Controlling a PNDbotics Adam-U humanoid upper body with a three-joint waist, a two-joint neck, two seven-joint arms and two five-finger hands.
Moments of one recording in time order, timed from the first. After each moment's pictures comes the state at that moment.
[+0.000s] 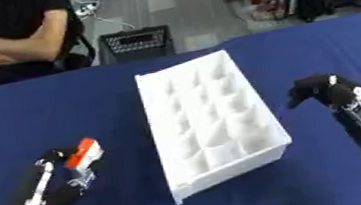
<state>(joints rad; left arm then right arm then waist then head) -0.27 0.22 -0.13 -1.48 -0.73 0.13 0.03 -0.15 -0.28 -0.19 -1.91 -0.12 -0.26 0.56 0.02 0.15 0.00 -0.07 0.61</state>
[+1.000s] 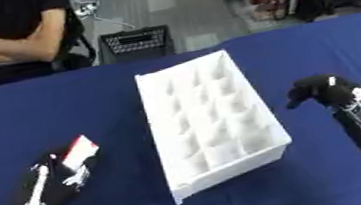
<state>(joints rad) -0.27 0.22 -0.13 -1.43 -0.60 0.15 0.15 -0.15 -0.28 -0.19 -1.90 -0.12 -0.26 0.56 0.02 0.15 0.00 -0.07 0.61</state>
